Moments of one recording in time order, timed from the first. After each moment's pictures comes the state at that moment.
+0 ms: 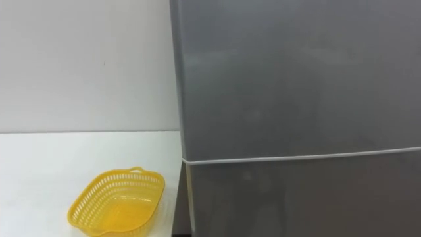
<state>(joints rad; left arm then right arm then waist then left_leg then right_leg) 0.24 0.15 0.36 0.04 -0.06 -0.27 0.72 0.16 -0.22 -0.10 1.24 -0.32 -0.07 -0.01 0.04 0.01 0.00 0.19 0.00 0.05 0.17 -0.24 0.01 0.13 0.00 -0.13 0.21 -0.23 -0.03</state>
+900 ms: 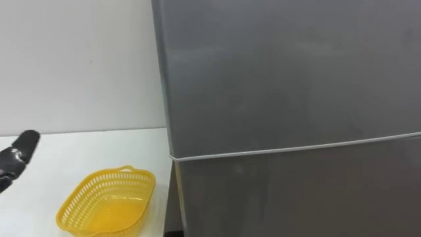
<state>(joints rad) 0.12 0.22 0.16 -0.50 -0.29 -0.25 0.28 0.17 -0.22 -0.06 1.24 -0.40 -0.03 0.13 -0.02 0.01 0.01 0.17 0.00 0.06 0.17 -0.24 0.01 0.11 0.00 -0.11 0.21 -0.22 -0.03</state>
